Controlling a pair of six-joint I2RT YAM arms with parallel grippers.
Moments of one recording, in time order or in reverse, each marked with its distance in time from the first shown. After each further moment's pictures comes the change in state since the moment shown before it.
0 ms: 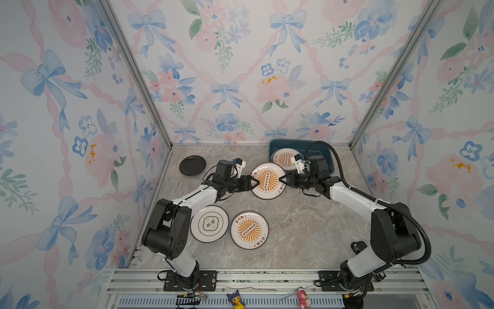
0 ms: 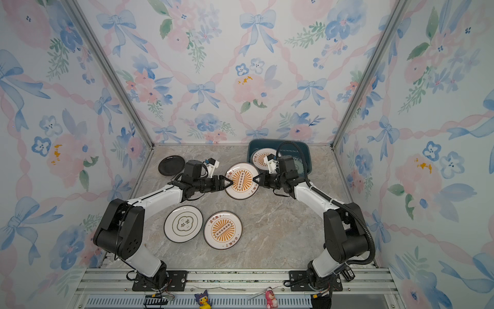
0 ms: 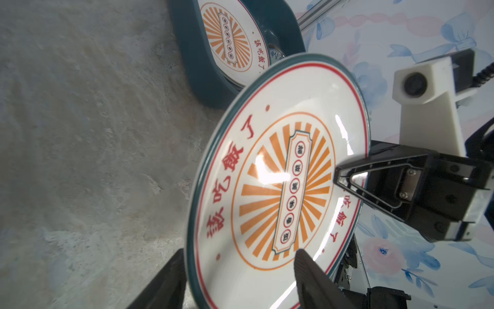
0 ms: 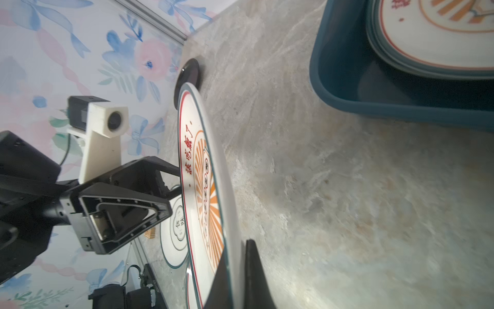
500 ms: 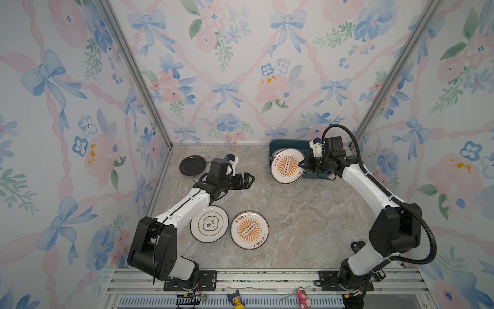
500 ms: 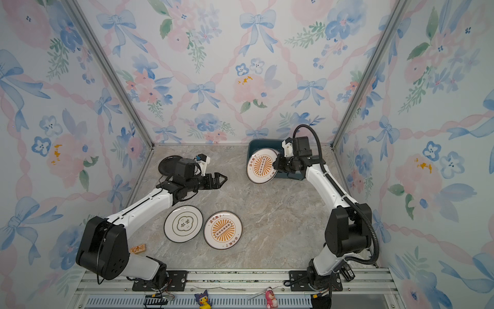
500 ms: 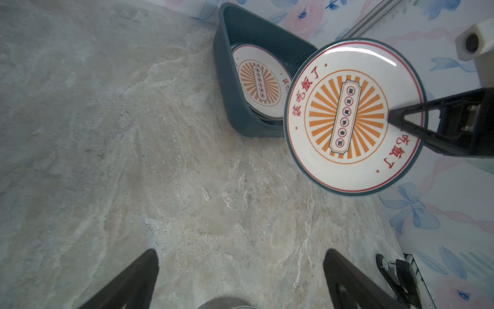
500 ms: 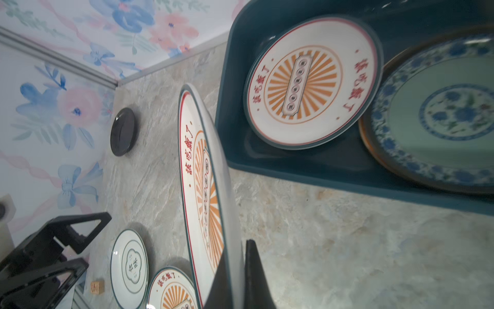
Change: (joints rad) left arm 0.008 -0.192 -0.005 -0.145 -0.256 0.106; right arm -0.183 0.069 0.385 -0.411 0.195 -0.117
